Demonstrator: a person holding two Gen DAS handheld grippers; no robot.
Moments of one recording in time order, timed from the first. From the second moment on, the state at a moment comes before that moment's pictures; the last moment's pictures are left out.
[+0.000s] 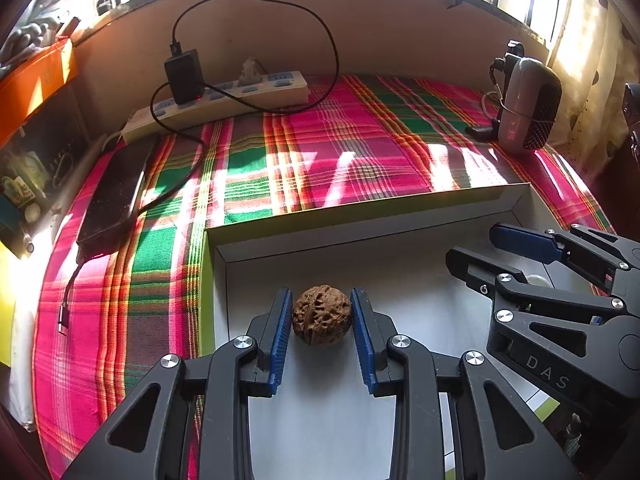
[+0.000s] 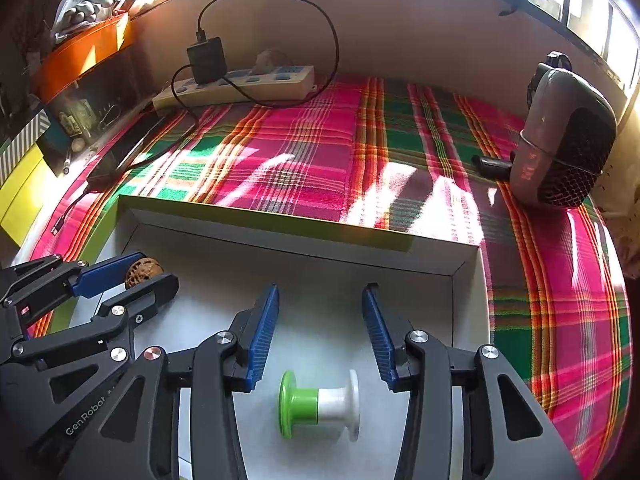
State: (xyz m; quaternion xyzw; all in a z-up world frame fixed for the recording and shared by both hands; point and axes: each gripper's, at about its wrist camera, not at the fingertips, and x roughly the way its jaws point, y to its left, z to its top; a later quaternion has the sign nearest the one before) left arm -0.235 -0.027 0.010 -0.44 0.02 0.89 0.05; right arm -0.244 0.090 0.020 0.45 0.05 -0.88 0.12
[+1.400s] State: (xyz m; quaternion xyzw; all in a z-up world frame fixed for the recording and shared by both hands) left arm -0.129 -0.028 0.053 -0.35 0.05 0.93 -0.04; right arm -0.140 0.132 0.056 0.38 0.01 -0.92 0.11
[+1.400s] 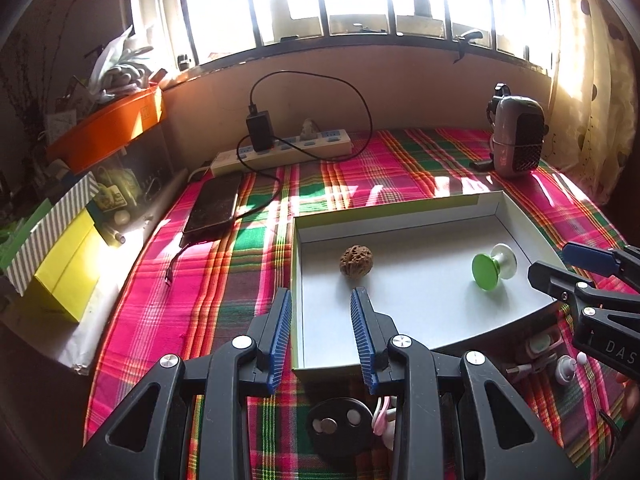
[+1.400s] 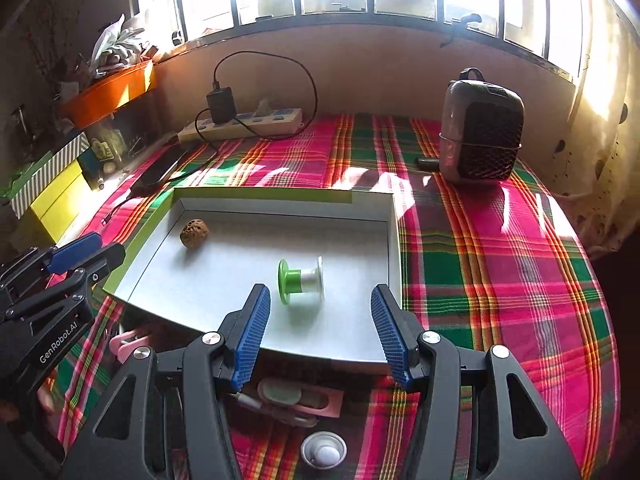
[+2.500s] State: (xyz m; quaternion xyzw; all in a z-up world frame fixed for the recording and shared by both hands) left arm -0.085 -0.041 0.041 -0.37 0.05 0.93 -0.06; right arm -0.083 0.152 0.041 0.40 0.00 -0.91 0.10
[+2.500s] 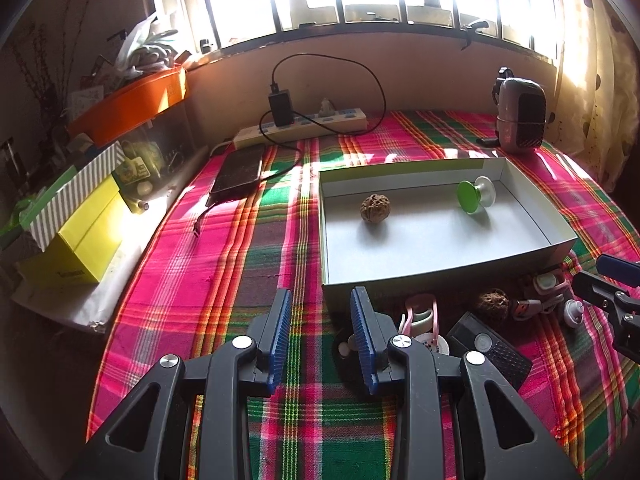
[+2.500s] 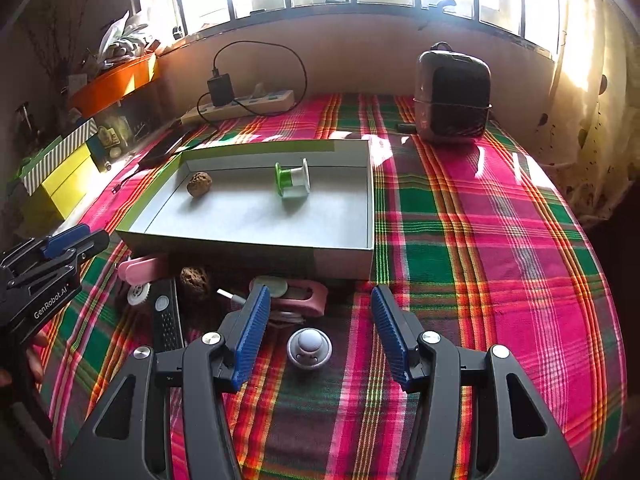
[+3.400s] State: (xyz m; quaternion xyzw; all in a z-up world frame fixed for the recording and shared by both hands) left arm -0.068 -0.071 0.013 -0.42 -0.06 0.91 0.05; right arm -0.077 0.161 0.015 0.43 0.00 -0.90 0.12
